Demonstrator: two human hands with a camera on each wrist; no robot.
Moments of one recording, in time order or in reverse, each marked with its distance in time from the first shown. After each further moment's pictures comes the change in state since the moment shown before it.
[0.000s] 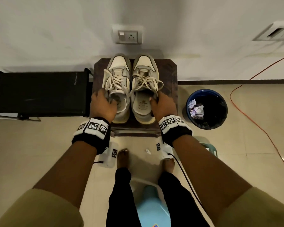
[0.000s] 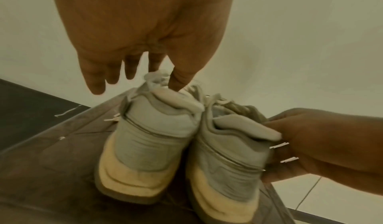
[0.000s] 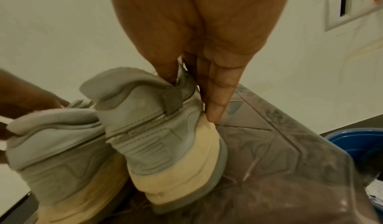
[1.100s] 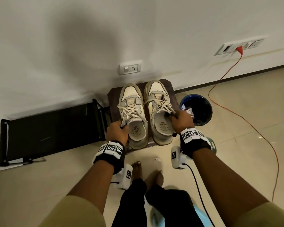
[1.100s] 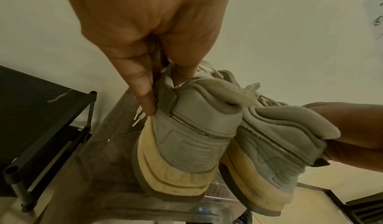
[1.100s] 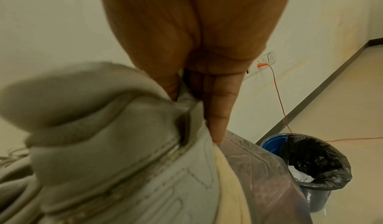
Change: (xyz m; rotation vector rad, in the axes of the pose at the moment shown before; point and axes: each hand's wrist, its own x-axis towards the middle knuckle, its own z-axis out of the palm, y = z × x) left_hand -0.015 -0.031 -0.101 -0.012 -0.259 0.099; right_hand -0.093 -0.078 -0.030 0.012 0.164 0.303
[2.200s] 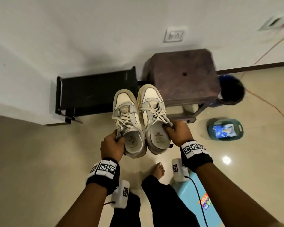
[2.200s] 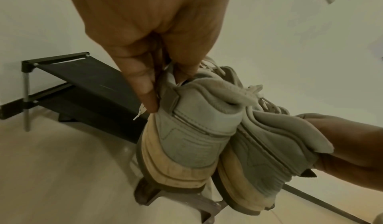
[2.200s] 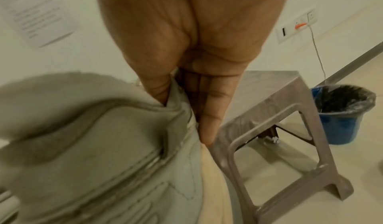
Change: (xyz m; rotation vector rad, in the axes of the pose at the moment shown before) left_hand -0.182 -0.267 -0.097 -0.111 0.112 -0.075; right_hand -0.247 -0.031 0.166 0.071 -0.174 -0.218
